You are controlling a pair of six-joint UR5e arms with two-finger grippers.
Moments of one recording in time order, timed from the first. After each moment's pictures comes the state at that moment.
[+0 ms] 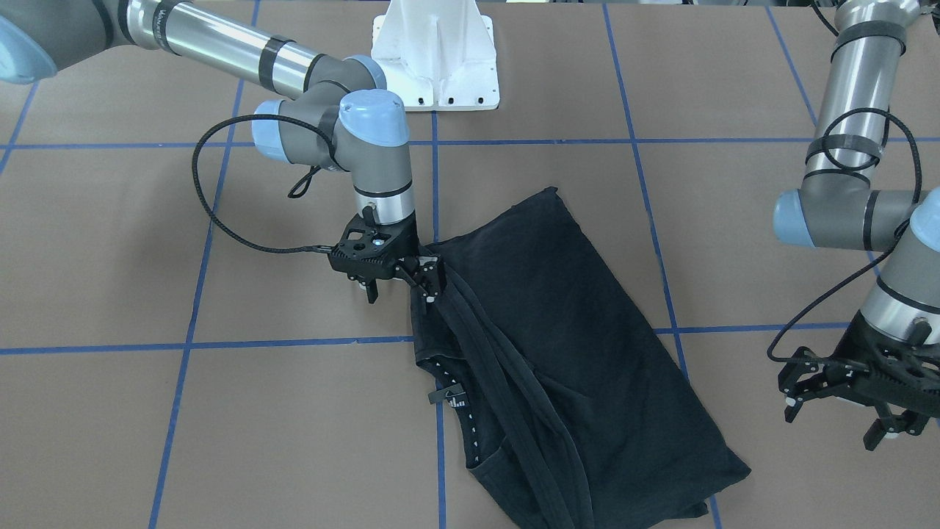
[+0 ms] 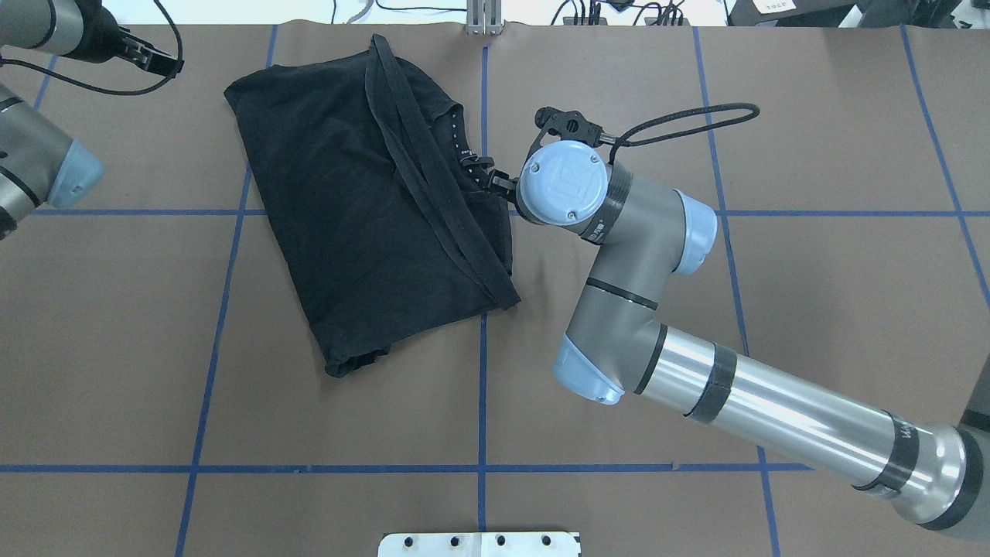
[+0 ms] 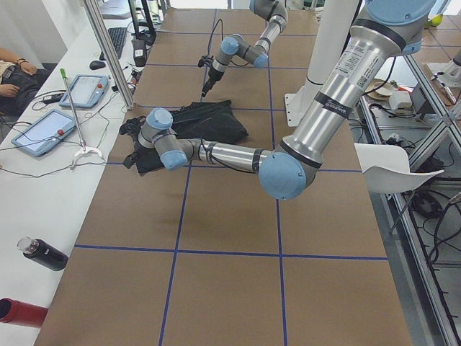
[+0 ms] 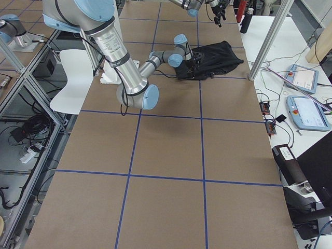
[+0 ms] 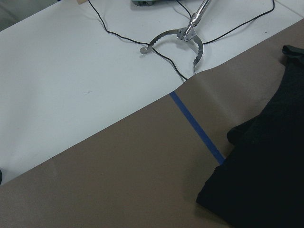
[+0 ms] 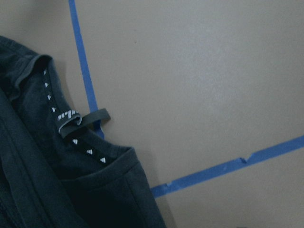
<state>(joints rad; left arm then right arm) -1.13 -2.10 -1.14 -2.45 -1.92 -0.36 0.50 -0.80 1.41 -1.28 1.49 1.57</state>
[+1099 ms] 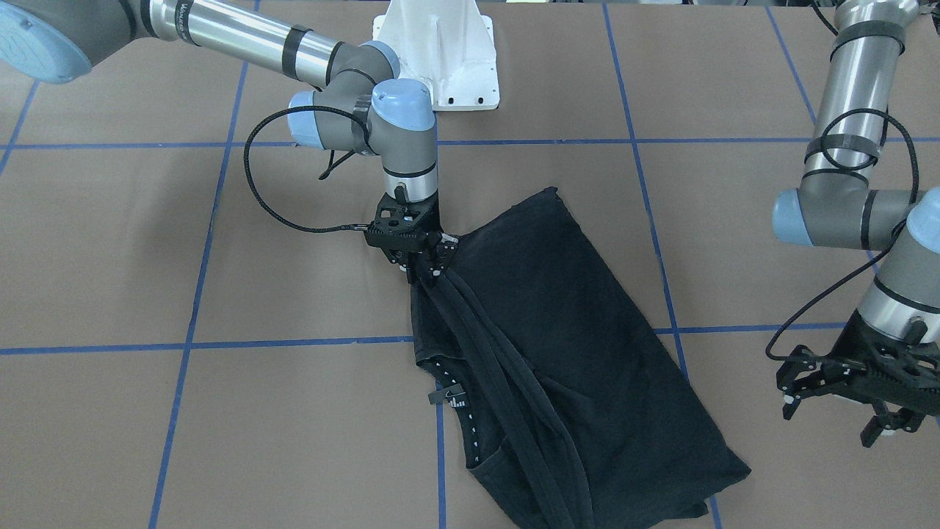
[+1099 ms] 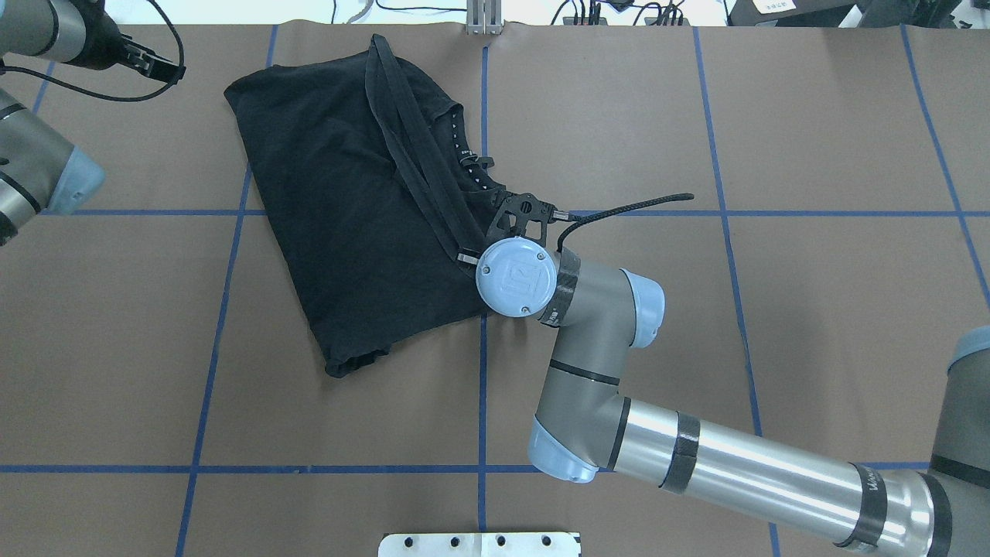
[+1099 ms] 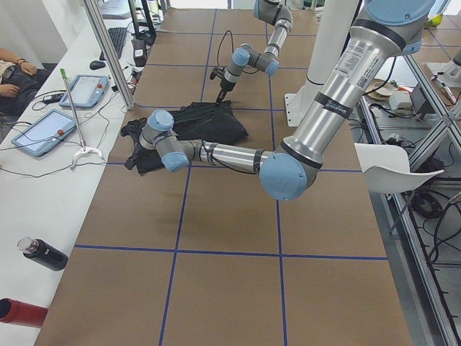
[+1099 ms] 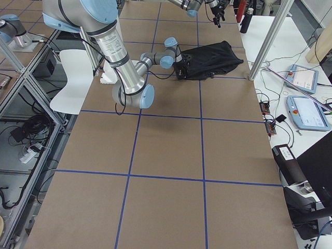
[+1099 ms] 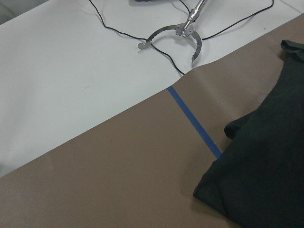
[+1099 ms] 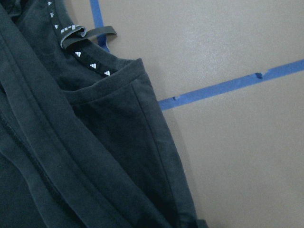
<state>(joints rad) -1.12 -2.09 -1.14 -2.46 -1.92 -0.37 0.41 -0.81 1.40 -1.28 1.46 1.56</state>
